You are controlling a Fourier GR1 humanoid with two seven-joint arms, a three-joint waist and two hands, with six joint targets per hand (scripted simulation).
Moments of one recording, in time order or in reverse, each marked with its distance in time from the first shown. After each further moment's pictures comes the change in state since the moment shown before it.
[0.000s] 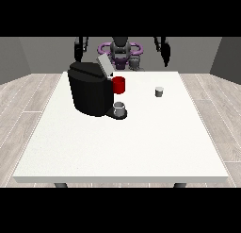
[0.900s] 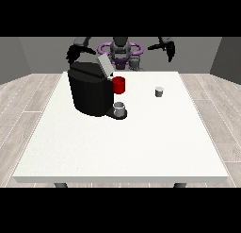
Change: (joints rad) left arm 0.037 0.100 0.035 0.011 -0.020 -0.157 -0.182; right arm 0.029 0.053 -0.104 0.055 -0.055 -0.102 -0.142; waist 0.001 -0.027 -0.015
